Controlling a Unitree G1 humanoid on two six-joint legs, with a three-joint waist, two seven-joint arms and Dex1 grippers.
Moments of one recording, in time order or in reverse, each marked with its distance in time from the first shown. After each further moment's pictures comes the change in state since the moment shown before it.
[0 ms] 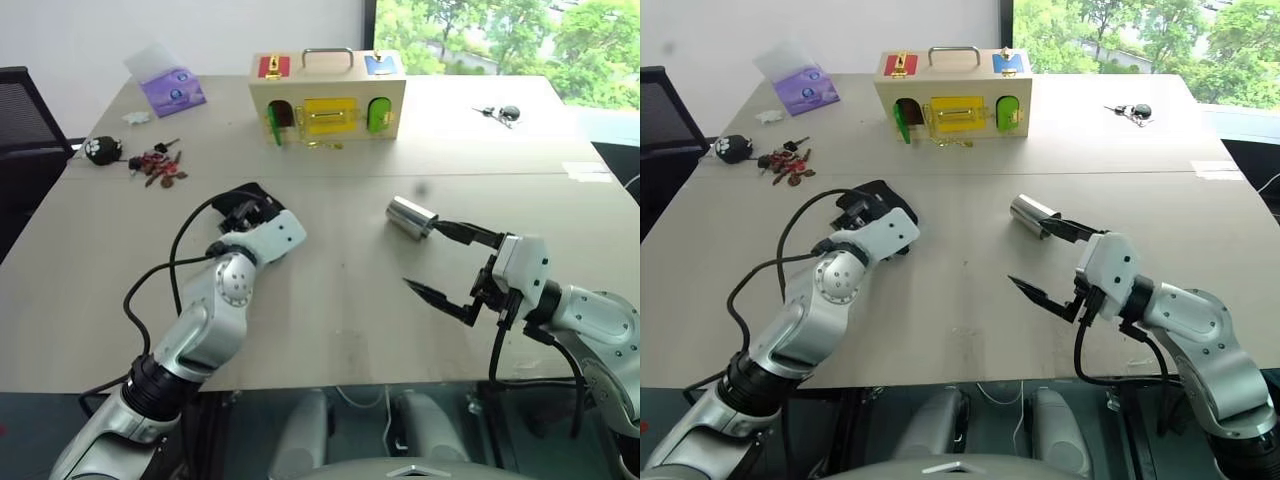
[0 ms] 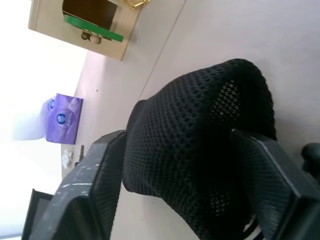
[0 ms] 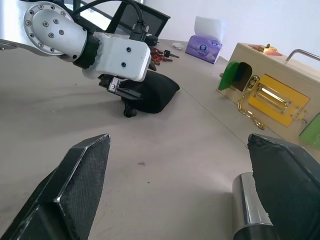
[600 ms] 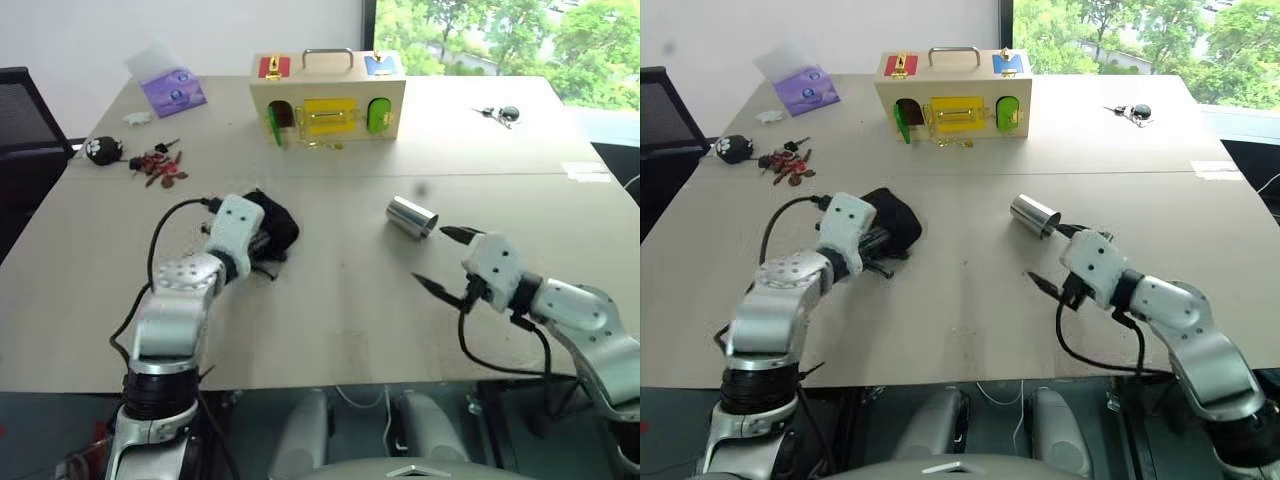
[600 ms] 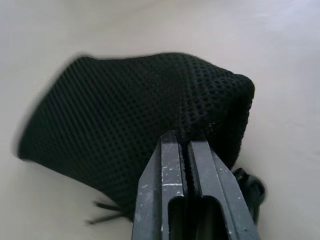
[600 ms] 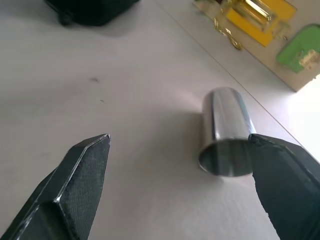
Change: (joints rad) left arm 0.035 -0.252 0.575 -0.027 -0.589 0.295 -0.337; right arm -0.101 -0.048 0.128 0.139 -0.265 0.153 -0.128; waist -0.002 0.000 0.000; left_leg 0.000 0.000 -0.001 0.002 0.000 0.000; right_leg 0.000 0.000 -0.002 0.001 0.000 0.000
